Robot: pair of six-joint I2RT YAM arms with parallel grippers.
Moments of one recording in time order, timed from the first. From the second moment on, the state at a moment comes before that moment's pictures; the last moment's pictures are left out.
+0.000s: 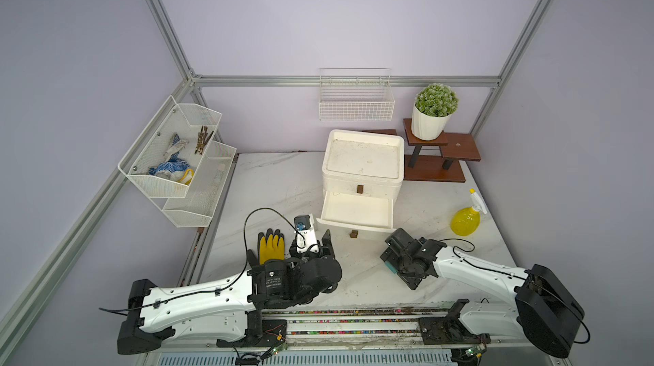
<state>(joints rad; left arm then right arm) -1.34 1.01 0.94 -0.70 -1.05 -0.99 0.73 1.28 0.63 -0.63 0.10 1.52</state>
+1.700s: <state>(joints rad) -1.34 1.00 0.94 -0.62 -1.06 -0.97 0.78 1.38 0.68 -0.73 0.19 1.29</state>
